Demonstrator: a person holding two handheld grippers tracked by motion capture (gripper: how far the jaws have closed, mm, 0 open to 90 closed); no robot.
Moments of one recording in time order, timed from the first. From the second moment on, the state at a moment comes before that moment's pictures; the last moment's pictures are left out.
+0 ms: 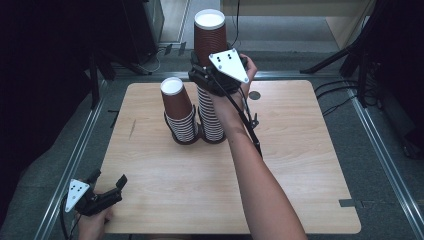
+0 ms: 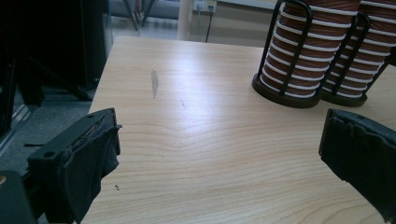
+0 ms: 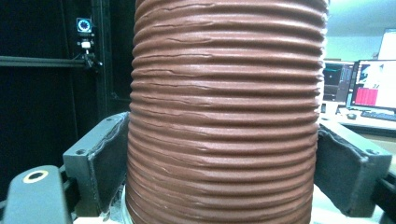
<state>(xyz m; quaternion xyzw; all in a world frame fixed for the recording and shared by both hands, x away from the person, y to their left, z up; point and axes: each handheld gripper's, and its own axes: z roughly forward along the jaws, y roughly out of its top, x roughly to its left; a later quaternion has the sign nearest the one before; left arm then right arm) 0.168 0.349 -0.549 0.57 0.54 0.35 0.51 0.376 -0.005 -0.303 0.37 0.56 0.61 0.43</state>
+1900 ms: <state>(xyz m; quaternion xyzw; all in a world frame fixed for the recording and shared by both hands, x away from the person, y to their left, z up) 0.168 0.348 -0.550 0.57 0.54 0.35 0.51 0.354 -0.036 -0.244 0.34 0.53 0.63 0.46</state>
